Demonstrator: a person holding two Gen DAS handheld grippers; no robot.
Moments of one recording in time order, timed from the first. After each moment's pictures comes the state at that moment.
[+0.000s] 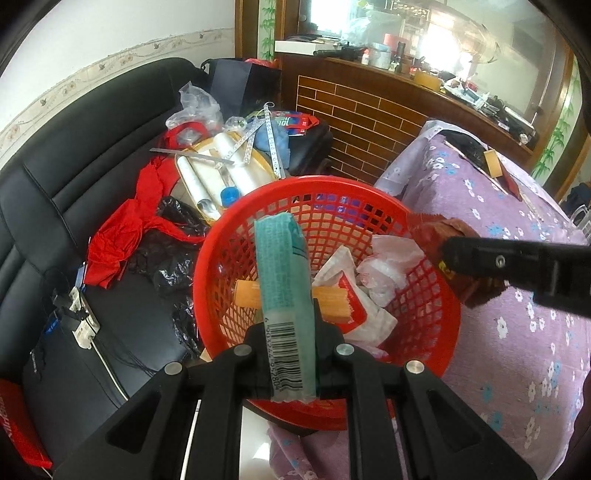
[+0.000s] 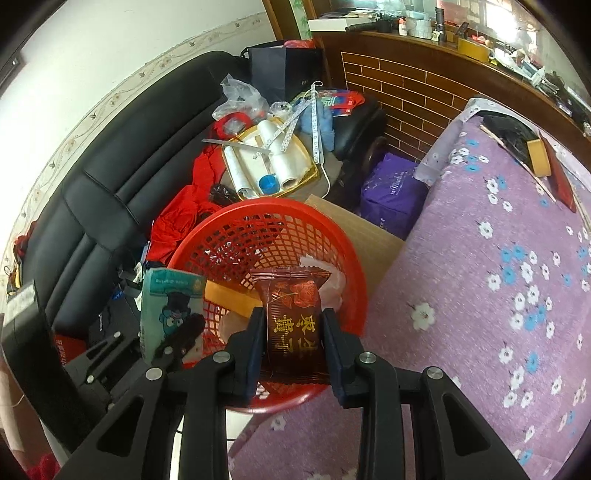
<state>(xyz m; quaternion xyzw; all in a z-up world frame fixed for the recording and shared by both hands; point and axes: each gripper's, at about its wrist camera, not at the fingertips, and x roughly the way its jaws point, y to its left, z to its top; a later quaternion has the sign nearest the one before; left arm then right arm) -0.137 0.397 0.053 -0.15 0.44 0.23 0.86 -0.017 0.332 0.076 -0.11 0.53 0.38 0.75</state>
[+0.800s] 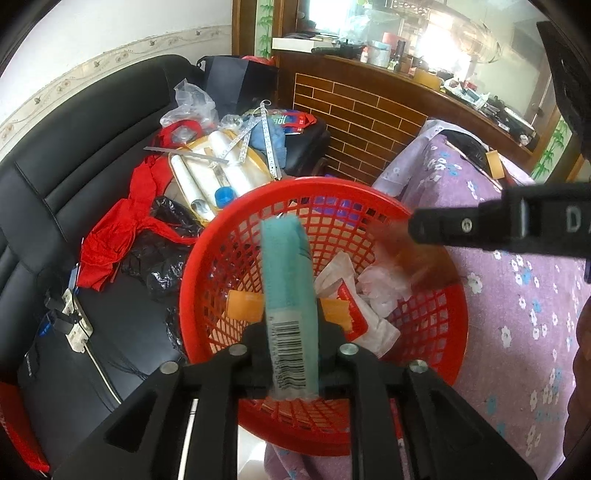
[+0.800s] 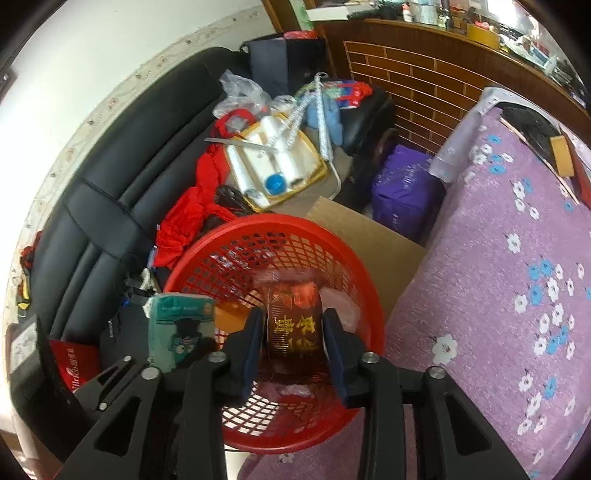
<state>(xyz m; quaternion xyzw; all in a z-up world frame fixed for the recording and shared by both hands) -0.125 0.402 0.047 -0.15 0.43 0.22 0.86 0.011 0.355 0.063 -0.08 0.54 0.40 0.74</state>
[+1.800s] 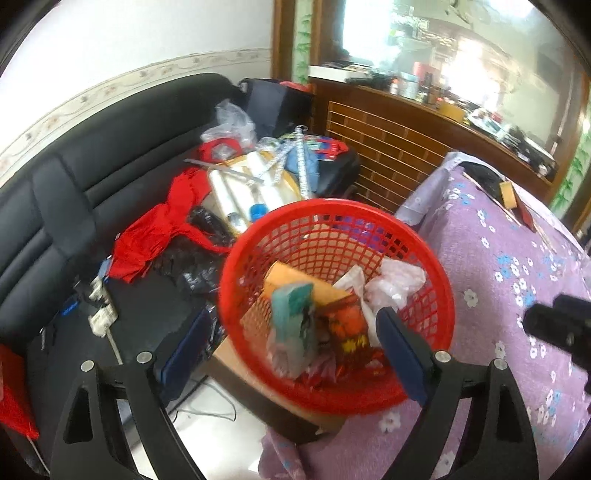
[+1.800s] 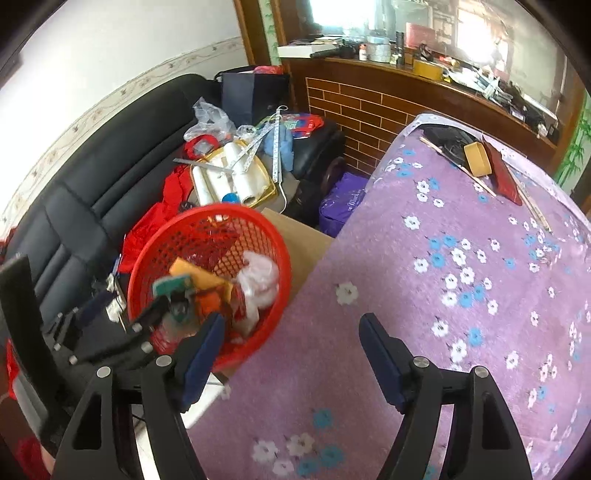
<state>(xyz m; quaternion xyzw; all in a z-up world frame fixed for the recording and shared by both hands) -0.162 0.374 0.075 -0.16 0.39 0.30 0.86 -0.046 0.250 0.099 -0.12 0.48 0.34 0.80</state>
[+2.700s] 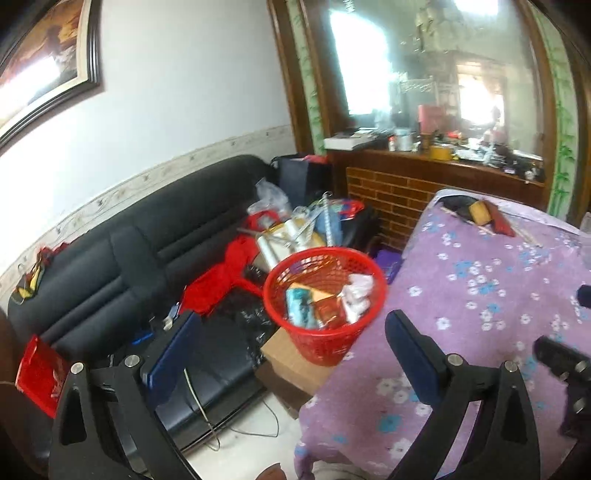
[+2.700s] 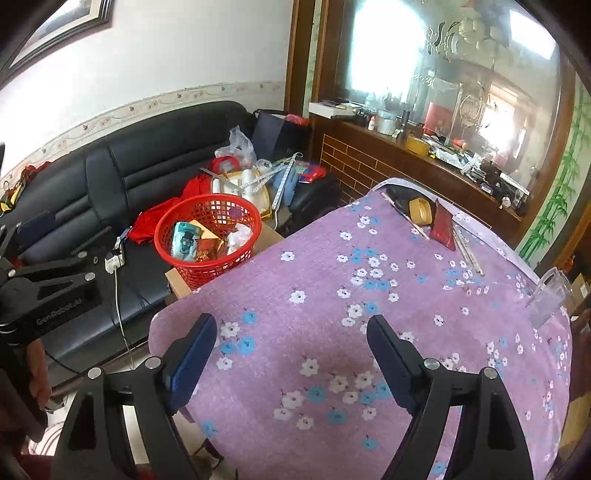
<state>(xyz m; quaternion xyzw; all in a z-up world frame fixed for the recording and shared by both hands) -0.249 0.197 0.189 -0.03 0.29 0.39 0.87 -0.150 0.078 0.171 -0.20 0.34 0.38 0.84</state>
